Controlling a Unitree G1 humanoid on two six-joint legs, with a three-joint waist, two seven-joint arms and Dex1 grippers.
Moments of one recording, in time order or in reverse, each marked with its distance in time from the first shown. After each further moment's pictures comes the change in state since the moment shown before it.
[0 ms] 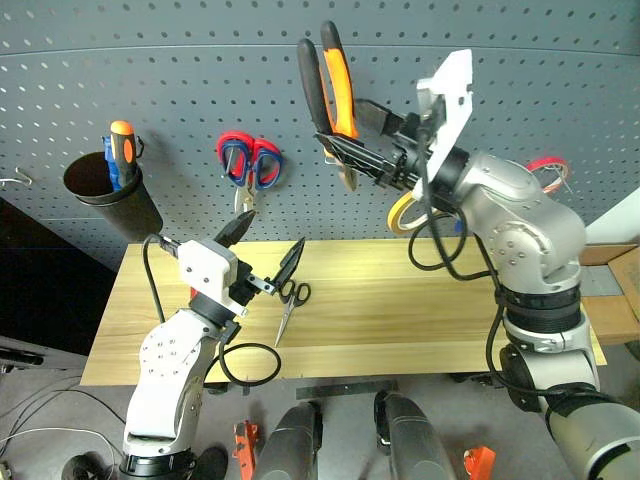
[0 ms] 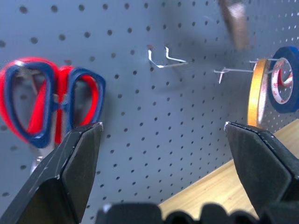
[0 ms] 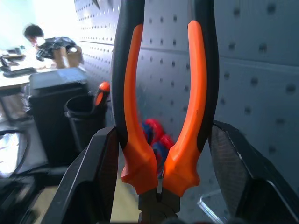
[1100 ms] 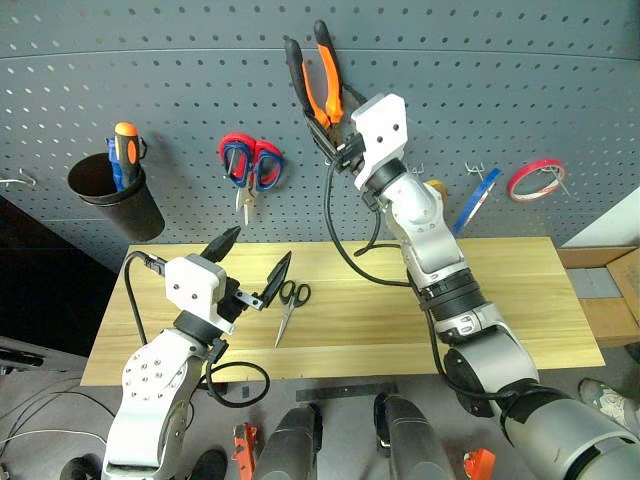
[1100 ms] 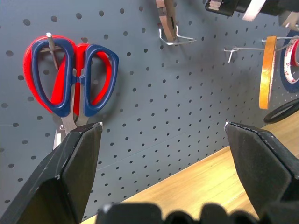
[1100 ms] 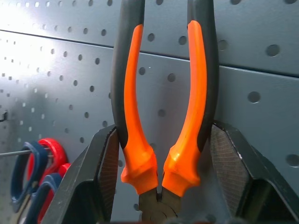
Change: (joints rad) left arm 0.124 0.038 0.040 -0.113 -0.005 0.069 0.046; right arm -0.052 0.288 0.042 0.630 -0.457 -0.794 -0.273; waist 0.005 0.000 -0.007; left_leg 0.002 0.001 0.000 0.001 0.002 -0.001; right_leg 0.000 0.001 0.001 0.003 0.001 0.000
